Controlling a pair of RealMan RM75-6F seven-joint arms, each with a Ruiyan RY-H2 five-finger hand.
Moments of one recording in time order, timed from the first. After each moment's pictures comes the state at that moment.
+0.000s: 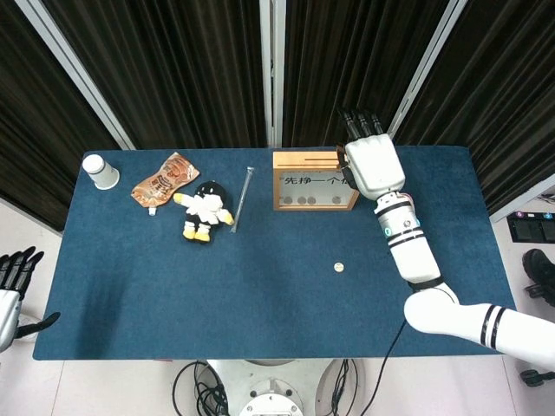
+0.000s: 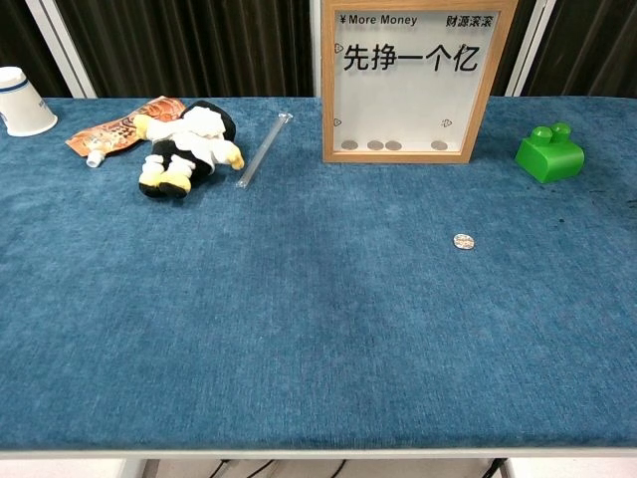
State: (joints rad) left arm -0.05 -1.10 -0.01 -1.45 1.58 1.56 -0.18; right arm 0.93 -1.27 0.51 -1.68 -0.73 1.01 -0.76
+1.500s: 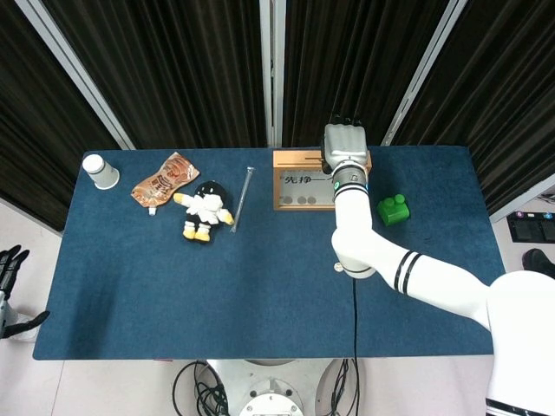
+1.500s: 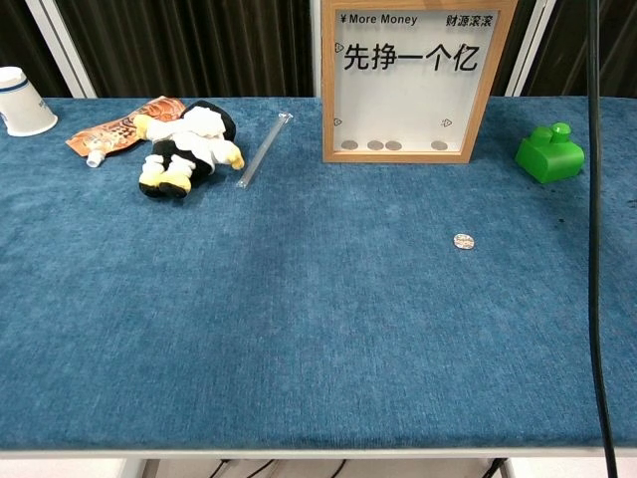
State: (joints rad) left arm -0.05 -1.09 -0.02 -1.39 1.56 1.57 -0.25; right arm 1.38 -1.44 0.51 -1.26 0.25 0.97 -1.12
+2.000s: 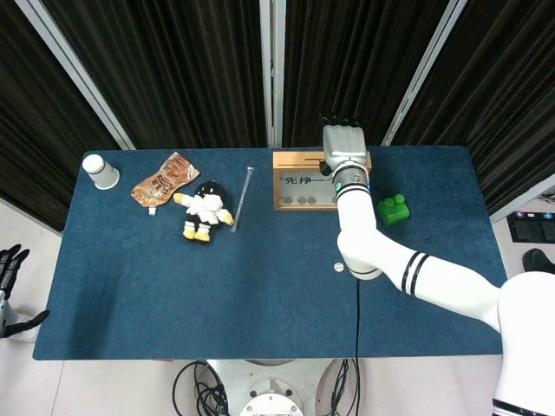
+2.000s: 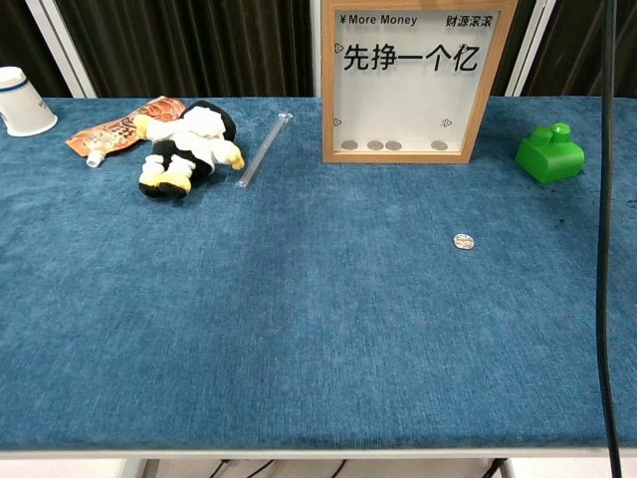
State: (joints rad) left arm -0.05 -1.09 -0.02 -1.40 1.56 1.57 -0.24; right arm 1.36 -1.40 0.51 -1.31 0.22 0.93 -1.09
